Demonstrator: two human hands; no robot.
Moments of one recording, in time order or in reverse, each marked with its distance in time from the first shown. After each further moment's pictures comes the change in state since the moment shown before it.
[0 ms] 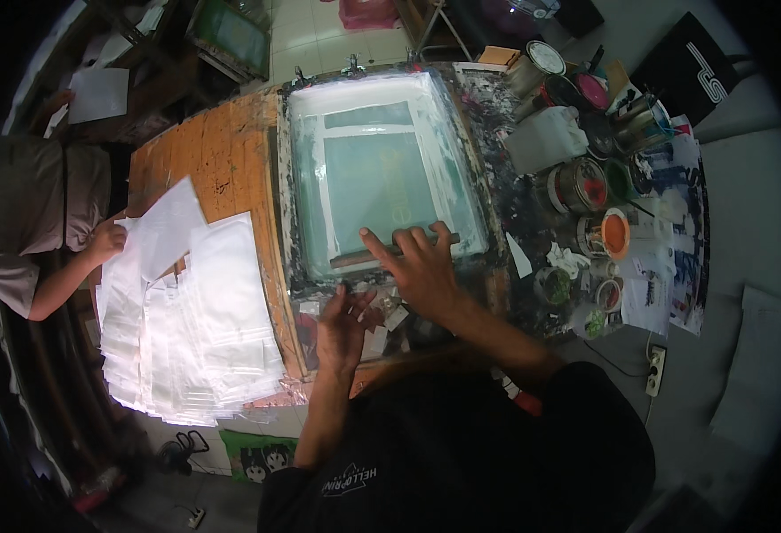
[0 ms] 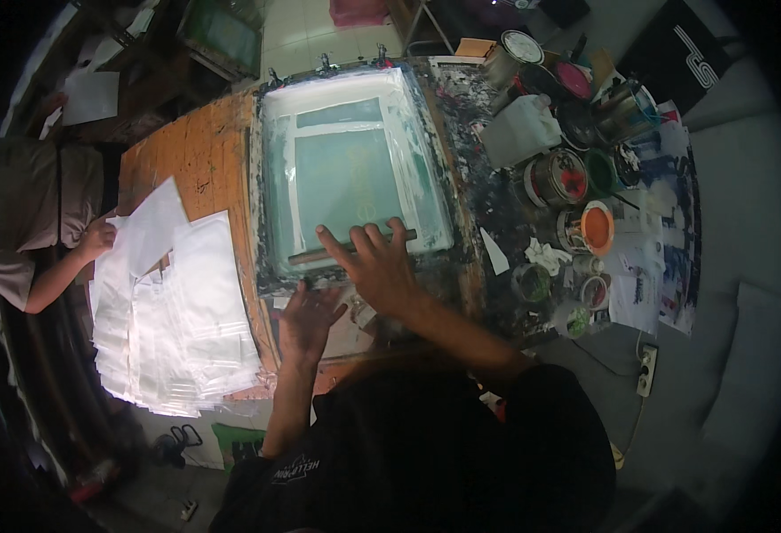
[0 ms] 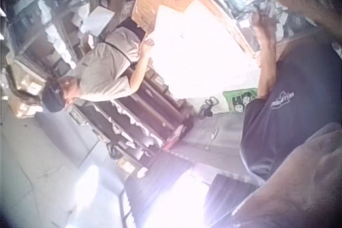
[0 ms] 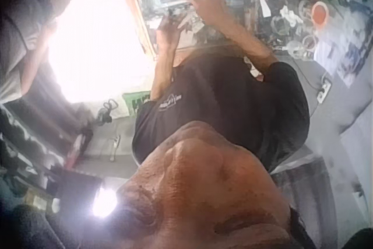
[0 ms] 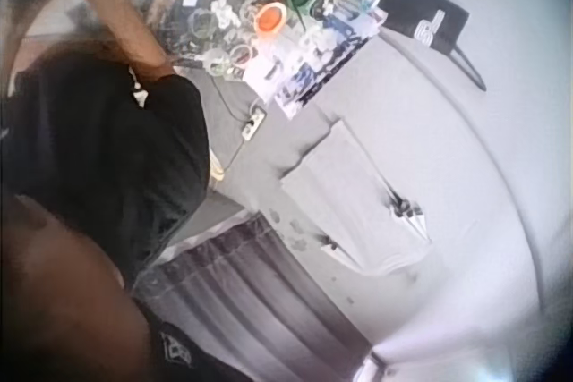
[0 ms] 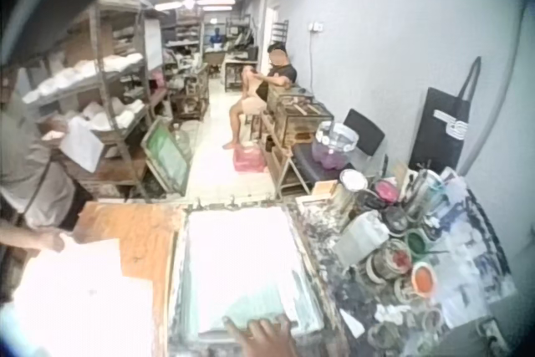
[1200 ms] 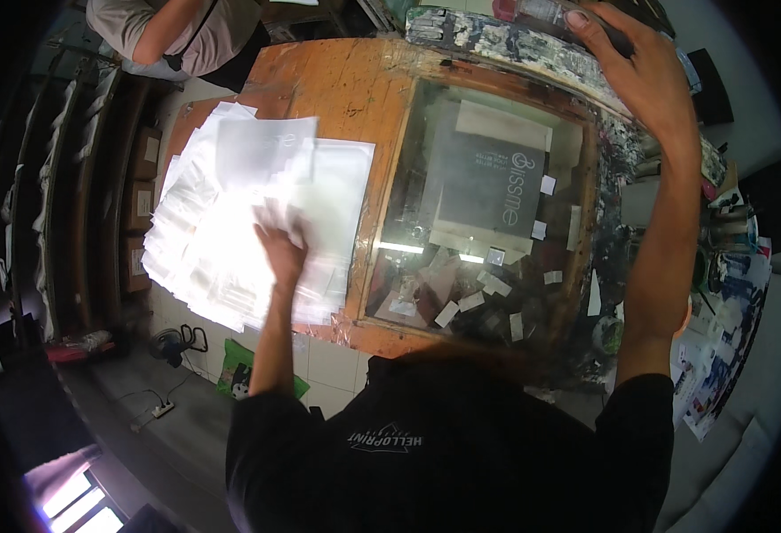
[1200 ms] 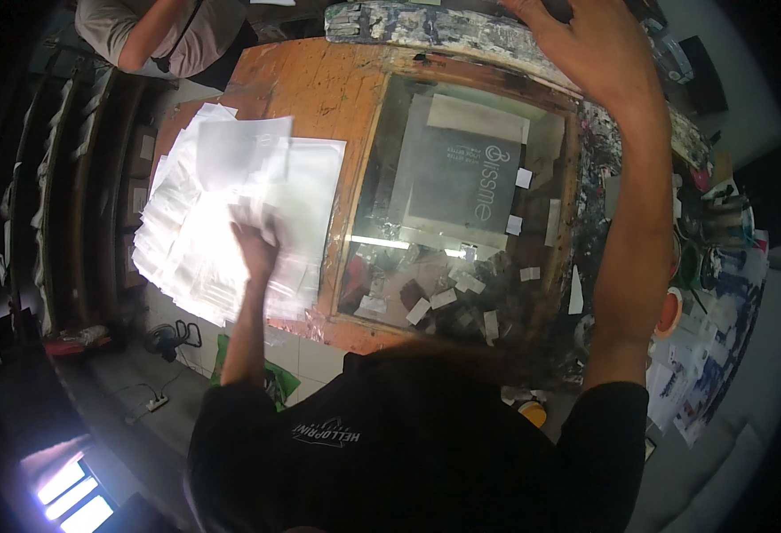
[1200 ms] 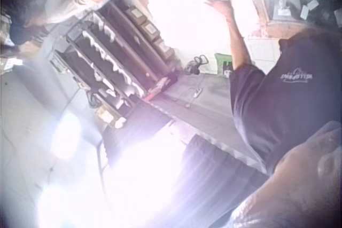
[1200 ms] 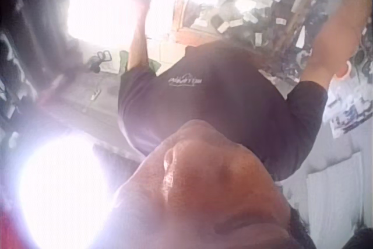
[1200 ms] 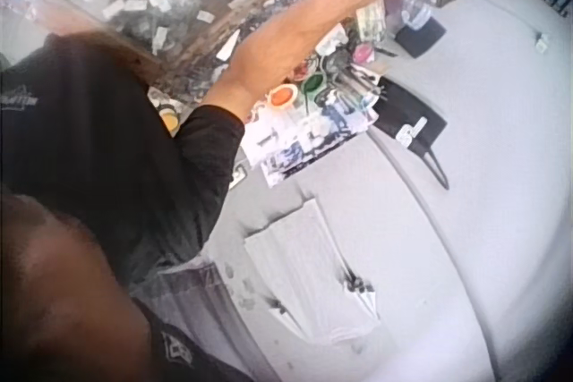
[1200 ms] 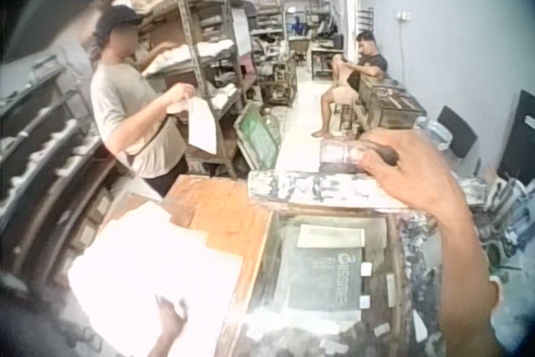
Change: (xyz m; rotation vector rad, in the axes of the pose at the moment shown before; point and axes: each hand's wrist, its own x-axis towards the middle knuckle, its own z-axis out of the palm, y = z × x) left_hand 0.028 0.193 -0.242 2.288 0.842 1.167; right_hand 0.239 0.029 -0.187 0.218 0.097 0.101
